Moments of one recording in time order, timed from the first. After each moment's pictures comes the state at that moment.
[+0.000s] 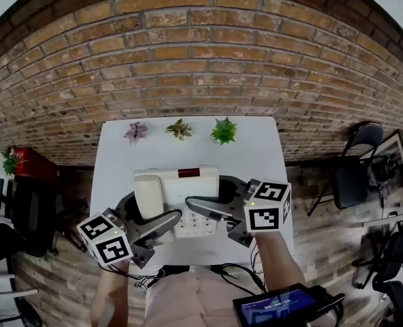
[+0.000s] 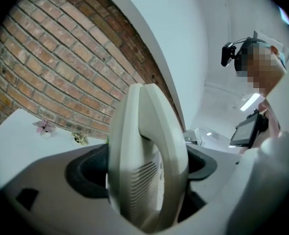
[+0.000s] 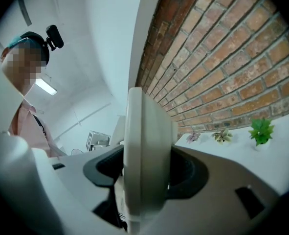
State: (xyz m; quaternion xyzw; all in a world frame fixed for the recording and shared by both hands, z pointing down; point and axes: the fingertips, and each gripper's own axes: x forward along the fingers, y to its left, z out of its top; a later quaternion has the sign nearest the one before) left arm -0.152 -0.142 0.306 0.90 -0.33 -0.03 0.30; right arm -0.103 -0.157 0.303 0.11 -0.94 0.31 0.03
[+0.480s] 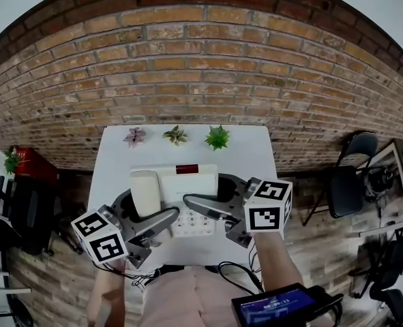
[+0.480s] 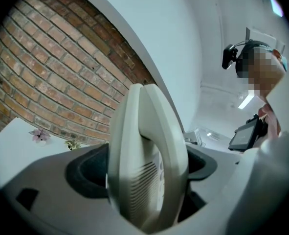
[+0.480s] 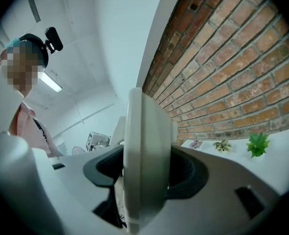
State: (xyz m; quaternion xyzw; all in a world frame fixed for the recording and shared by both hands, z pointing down) left arm -0.137 -0.127 0.266 0.90 -0.33 -0.05 0.27; right arm -0.087 -0.142 0.262 0.11 -0.95 0.28 0.03
